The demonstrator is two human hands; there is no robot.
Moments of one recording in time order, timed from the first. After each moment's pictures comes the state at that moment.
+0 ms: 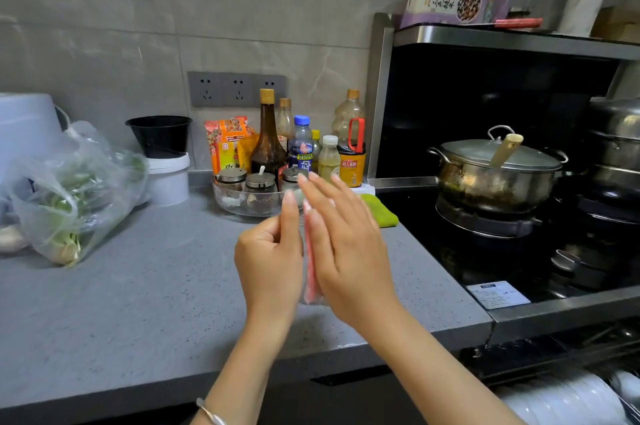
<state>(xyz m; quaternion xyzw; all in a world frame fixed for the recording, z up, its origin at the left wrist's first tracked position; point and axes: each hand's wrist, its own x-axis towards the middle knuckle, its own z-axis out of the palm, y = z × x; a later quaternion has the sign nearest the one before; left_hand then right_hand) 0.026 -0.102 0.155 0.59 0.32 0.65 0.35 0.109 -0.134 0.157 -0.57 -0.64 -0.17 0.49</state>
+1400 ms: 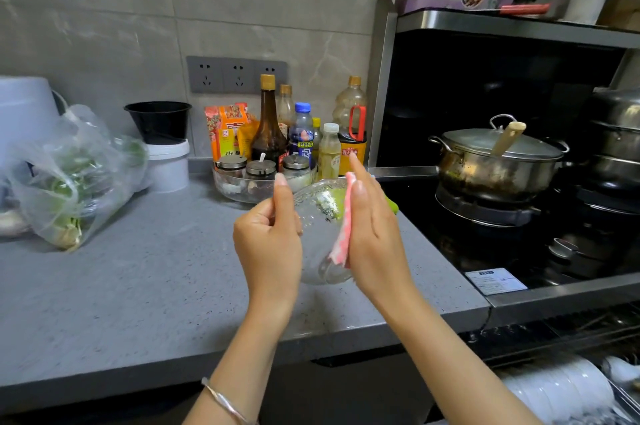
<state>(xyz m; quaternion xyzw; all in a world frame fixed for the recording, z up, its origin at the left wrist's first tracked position) 0.027 -0.105 0.158 0.53 0.31 0.68 0.40 0.120 -0.145 0.159 -0.56 -0.56 0.06 0.61</state>
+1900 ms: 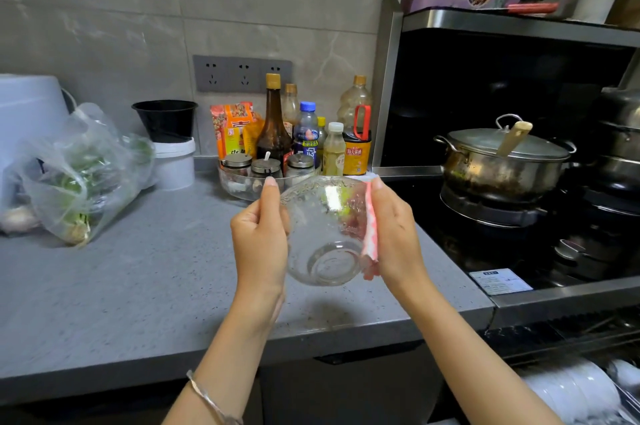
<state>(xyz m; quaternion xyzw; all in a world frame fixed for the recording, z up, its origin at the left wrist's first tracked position) 0.015 -0.102 0.163 0.48 0.32 0.64 0.50 0.135 -0.143 0.159 -0.51 -0.50 0.15 0.68</state>
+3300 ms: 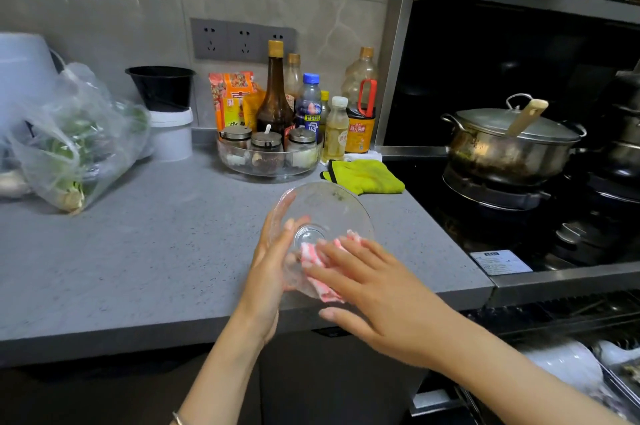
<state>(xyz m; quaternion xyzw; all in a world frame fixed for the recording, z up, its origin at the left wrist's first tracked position) -0.003 -0.105 0.092 0.52 0.21 0.47 0.68 0.147 -0.190 0.101 -0.58 -0.80 -0.14 0.09</state>
